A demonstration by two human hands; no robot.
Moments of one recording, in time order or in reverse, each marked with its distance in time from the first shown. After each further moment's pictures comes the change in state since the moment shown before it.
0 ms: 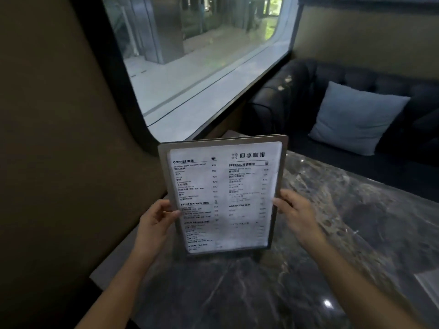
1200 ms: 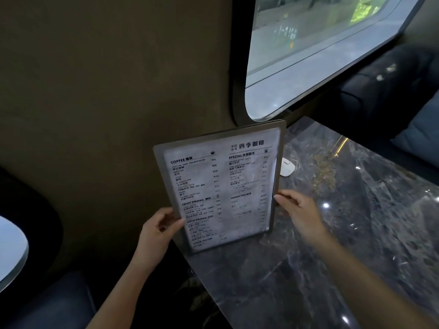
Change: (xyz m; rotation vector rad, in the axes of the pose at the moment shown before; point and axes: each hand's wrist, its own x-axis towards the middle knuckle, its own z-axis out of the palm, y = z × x) left_hand -0.095 -0.021 -0.125 0.101 0.267 -0.272; right_hand -0.004 0.007 0.144 0.103 -0.343 0.142
